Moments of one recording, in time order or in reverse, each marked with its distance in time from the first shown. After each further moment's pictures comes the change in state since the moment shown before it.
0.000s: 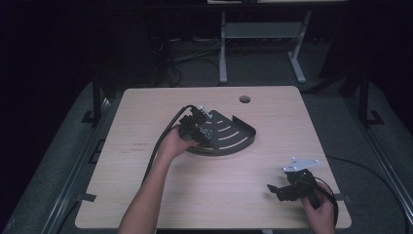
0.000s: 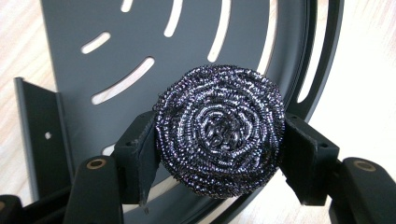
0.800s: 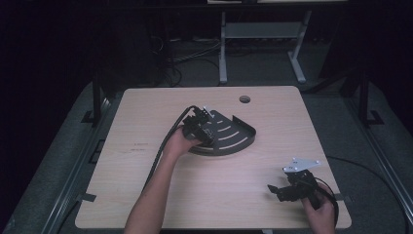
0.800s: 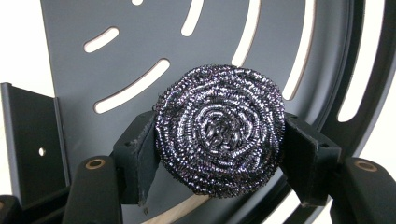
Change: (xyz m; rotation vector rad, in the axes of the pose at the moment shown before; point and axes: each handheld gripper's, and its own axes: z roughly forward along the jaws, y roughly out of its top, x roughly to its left) left arm 0.011 0.005 0.024 0.026 0.025 -0.030; right arm 0.000 -0.001 -0.001 -0.004 0.000 0.003
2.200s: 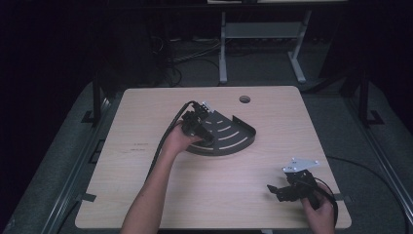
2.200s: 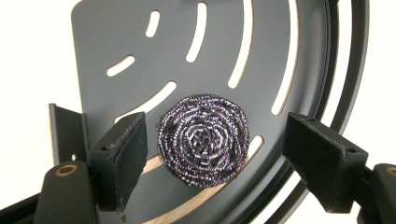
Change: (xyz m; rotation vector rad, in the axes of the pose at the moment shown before) left arm -0.005 0.006 -0.025 -0.067 0.020 -0.003; right arm 0.002 0.001 0.000 0.001 -0.003 -0.003
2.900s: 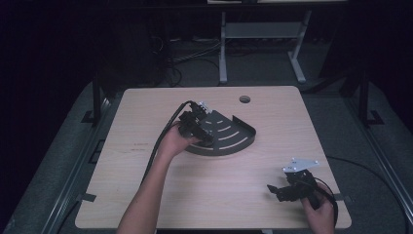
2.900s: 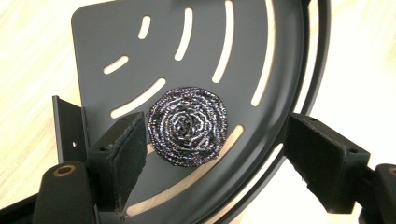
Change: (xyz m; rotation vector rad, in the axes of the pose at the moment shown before) left arm -0.009 -0.006 -0.019 -0.017 -0.011 0.024; right arm -0.001 0.000 0.000 0.003 -0.008 -0.007
